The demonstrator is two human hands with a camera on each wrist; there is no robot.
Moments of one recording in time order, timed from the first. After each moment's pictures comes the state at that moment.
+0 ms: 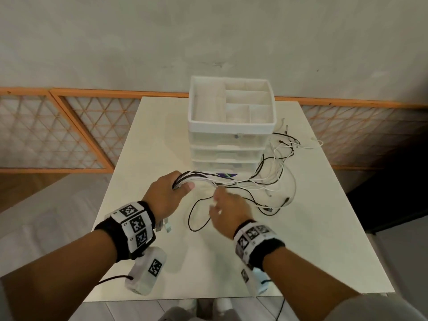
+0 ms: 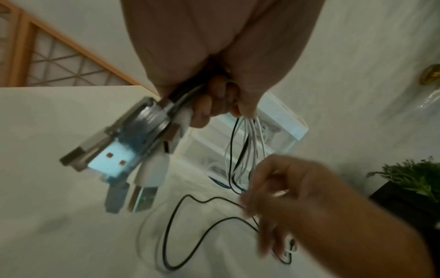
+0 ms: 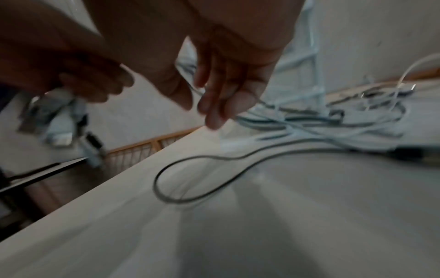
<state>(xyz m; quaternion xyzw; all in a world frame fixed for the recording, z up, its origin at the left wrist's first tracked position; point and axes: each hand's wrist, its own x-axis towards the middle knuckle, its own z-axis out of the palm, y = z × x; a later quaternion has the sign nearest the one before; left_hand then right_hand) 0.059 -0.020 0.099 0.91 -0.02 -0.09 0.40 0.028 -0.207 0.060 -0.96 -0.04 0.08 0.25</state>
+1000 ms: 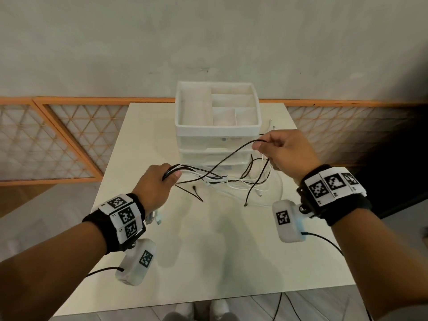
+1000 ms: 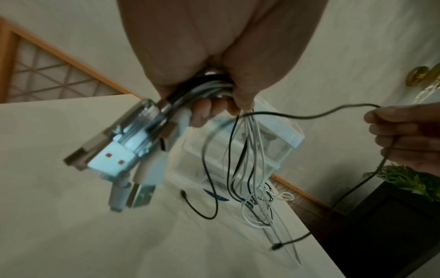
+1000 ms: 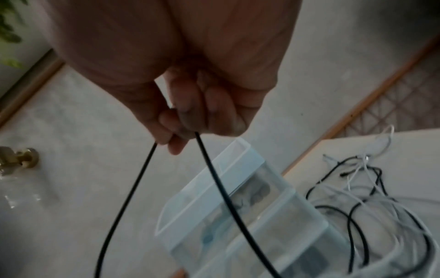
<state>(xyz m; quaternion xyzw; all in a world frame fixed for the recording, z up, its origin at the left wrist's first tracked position) 0.080 -0.022 0.114 0.90 -0.05 -0.07 0.42 0.066 -0.318 0.193 -0.85 0.04 -0.05 0.53</state>
